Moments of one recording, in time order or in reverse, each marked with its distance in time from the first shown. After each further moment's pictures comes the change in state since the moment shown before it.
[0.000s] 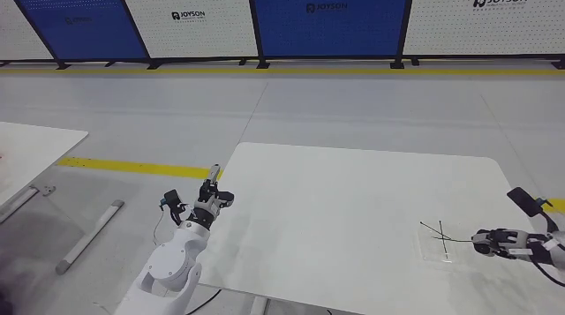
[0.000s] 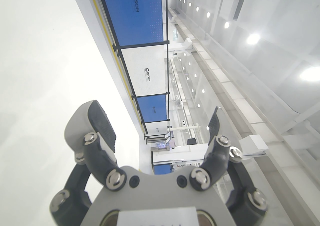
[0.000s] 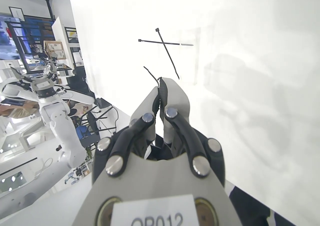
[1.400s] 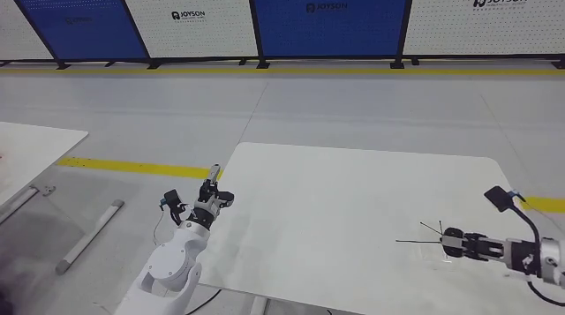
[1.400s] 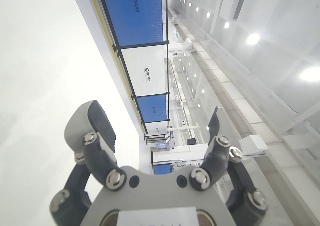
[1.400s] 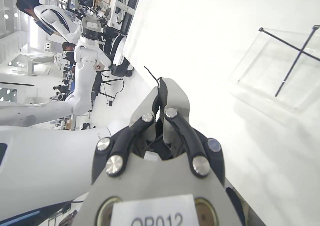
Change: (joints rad) left arm 0.000 0.000 0.000 0.000 0.000 0.000 0.000; right arm -0.165 -0.002 0.078 -0.254 0.259 -0.334 -0.043
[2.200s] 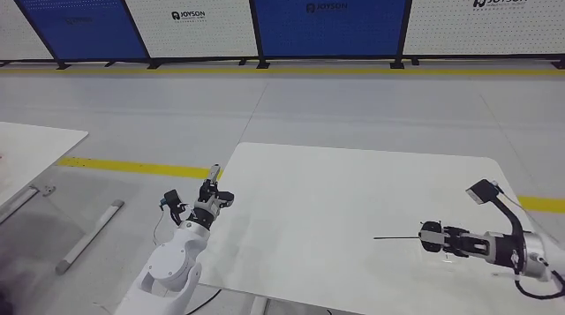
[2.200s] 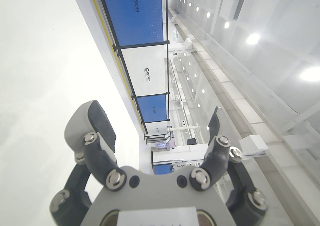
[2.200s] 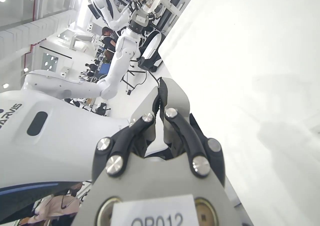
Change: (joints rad) left arm 0.000 0.000 0.000 0.000 0.000 0.000 0.000; right arm 0.067 -0.030 -0.102 0.011 0.187 -0.137 0.017
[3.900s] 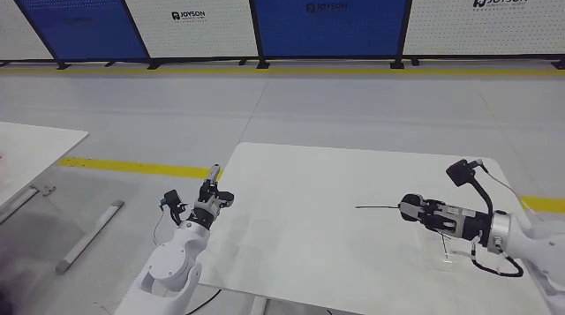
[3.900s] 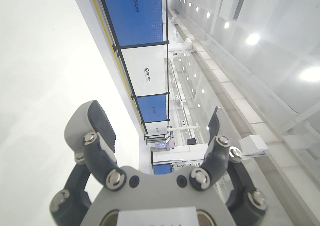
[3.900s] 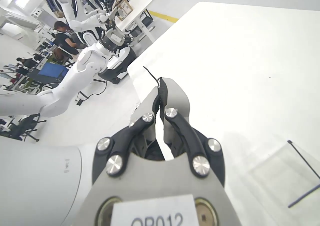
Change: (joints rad) left arm 0.000 0.000 0.000 0.000 0.000 0.000 0.000; right arm 0.083 -0.076 -0.073 -0.088 -0.393 -0.052 -0.265
